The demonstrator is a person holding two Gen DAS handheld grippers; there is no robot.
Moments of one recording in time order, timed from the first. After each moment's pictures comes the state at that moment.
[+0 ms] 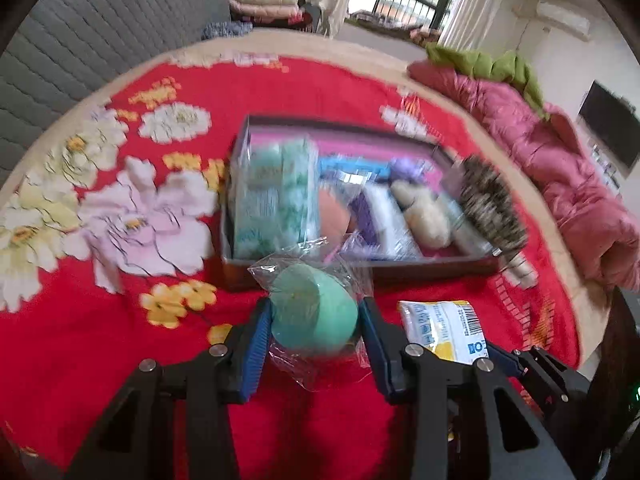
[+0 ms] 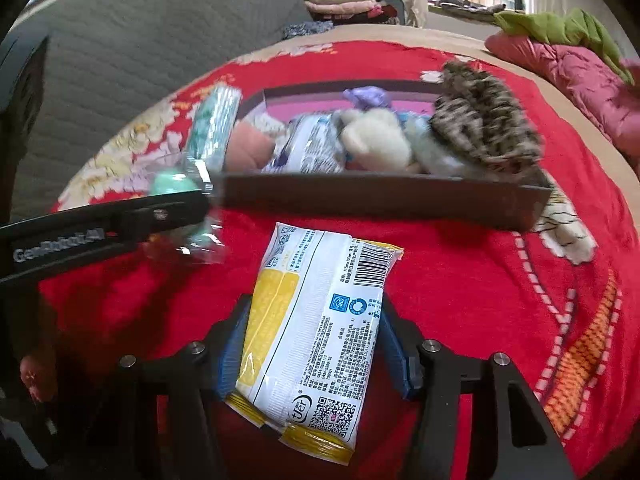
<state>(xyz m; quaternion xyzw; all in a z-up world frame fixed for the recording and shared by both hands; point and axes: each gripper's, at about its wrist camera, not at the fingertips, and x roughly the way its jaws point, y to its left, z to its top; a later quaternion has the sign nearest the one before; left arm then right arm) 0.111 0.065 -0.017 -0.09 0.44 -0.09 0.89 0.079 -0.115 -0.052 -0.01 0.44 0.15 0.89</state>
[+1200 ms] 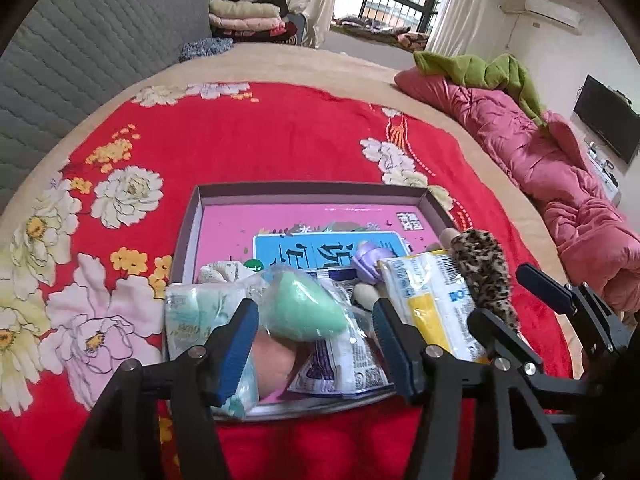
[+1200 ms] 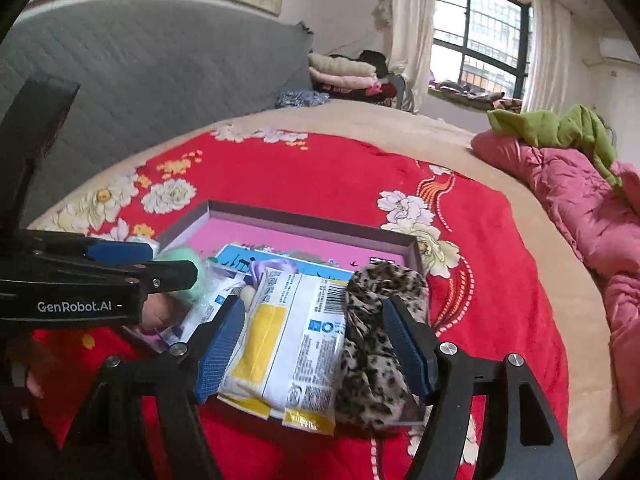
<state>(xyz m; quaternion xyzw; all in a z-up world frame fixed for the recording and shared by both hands) 0.196 0.023 0.010 -0.07 0.43 -0.10 0.89 0.159 -0.156 0.014 -0.10 0.32 0.13 0.93</state>
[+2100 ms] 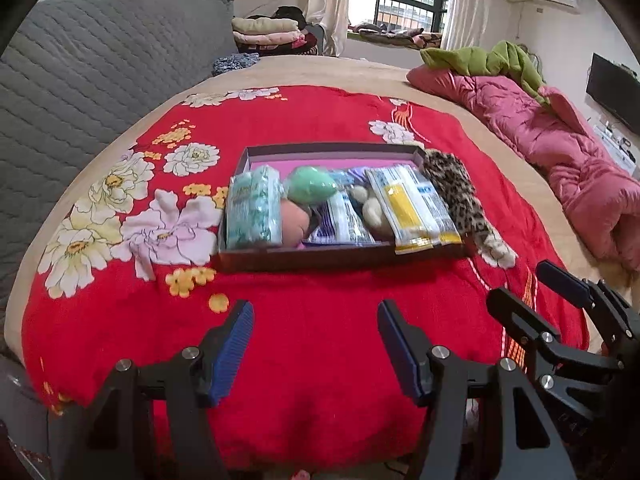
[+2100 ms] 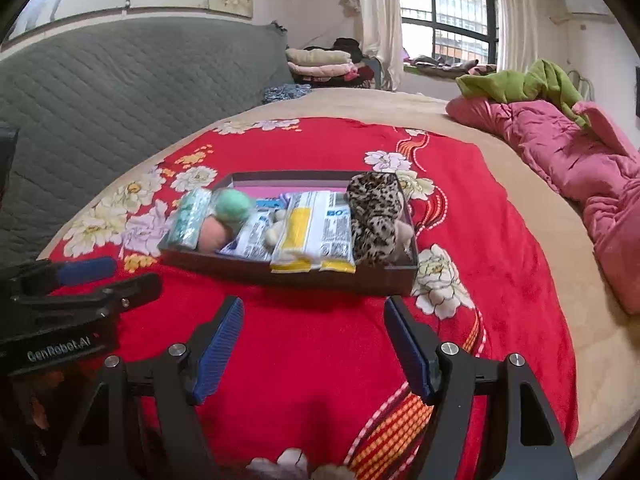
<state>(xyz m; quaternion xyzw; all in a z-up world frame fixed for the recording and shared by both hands) 0.052 0.008 0.019 -0.02 0.42 -0.03 0.90 0.028 -0.166 0.016 -0.05 0.35 0.11 0.93</state>
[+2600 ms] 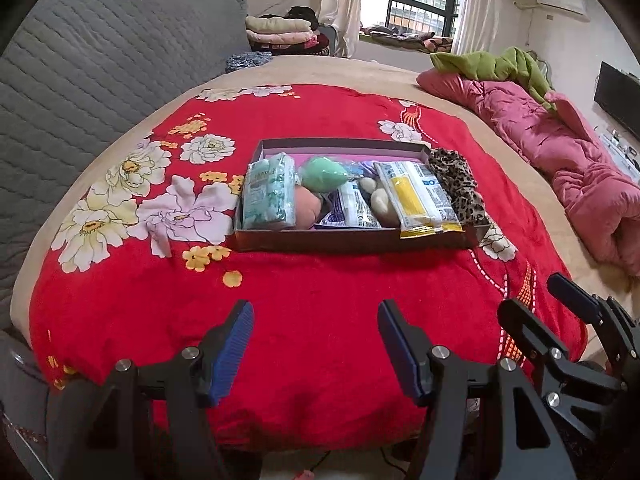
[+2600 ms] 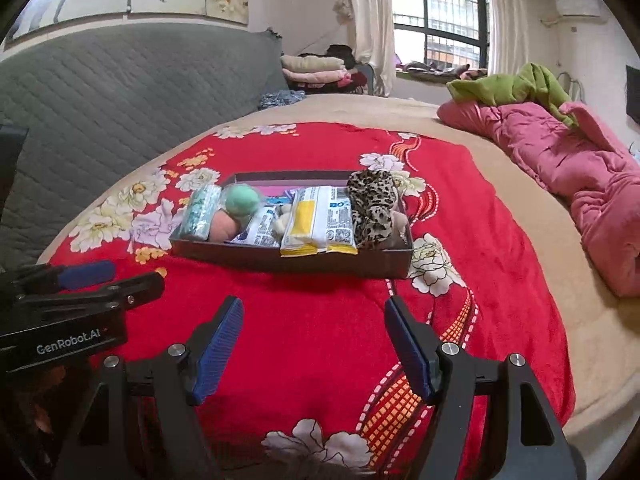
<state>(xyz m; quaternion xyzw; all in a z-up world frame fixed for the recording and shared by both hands) 0.030 0.014 0.019 -0.03 0.42 -0.02 0.91 -0.002 -0.160 0.019 -0.04 0.34 0.10 0.93</state>
